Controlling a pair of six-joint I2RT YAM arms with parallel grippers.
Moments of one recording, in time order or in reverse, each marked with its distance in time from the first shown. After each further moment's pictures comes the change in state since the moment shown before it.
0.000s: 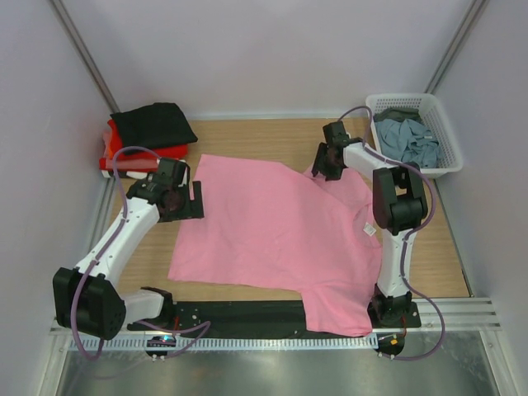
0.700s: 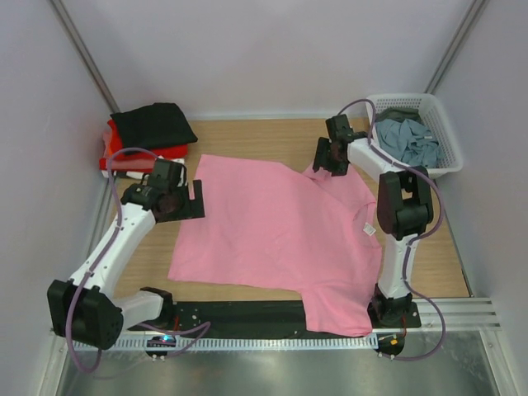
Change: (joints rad) left arm 0.000 -0.079 0.000 -0.003 0.063 0.000; right arm 0.001 -0.079 0.027 -0.094 0.010 -0.079
